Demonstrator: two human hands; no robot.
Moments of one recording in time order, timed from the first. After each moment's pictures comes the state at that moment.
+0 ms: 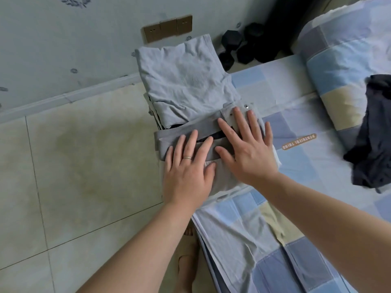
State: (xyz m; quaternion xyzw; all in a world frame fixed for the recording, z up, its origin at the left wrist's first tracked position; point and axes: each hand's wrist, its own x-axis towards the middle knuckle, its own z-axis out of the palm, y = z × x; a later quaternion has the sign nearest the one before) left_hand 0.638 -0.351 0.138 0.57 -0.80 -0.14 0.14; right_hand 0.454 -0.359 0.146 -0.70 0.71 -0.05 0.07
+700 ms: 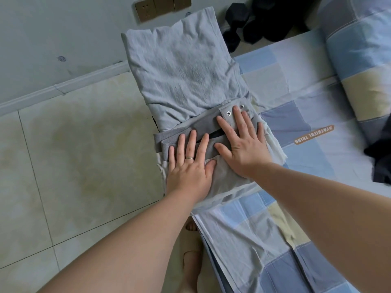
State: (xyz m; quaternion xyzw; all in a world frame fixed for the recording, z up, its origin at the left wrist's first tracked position) left_hand 0.622 -0.384 0.073 0.59 -0.78 -0.22 -0.04; right_hand 0.442 -0.397 0.078 -0.67 0.72 0.00 0.20
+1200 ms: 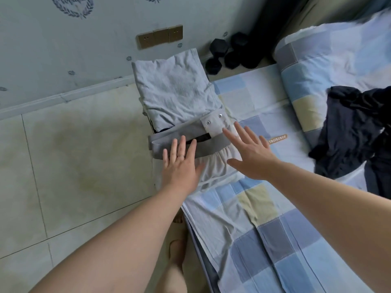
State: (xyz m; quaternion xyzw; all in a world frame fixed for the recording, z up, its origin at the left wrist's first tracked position) left_hand 0.624 -0.349 0.191 0.58 -0.76 -0.28 -0.07; right_hand 0.412 -0.338 0.254 -0.66 0.69 0.13 0.27
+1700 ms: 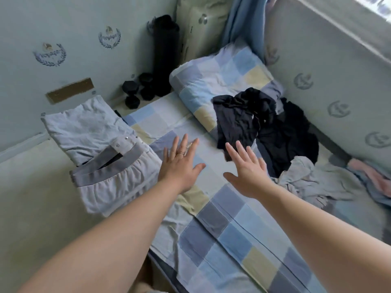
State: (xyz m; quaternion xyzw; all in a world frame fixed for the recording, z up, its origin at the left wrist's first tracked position) left_hand 0.450 -0.243 0.368 0.35 -0.89 -0.29 -0.02; right_hand 0.300 -0.104 0.431 -0.45 0.87 0.05 0.21
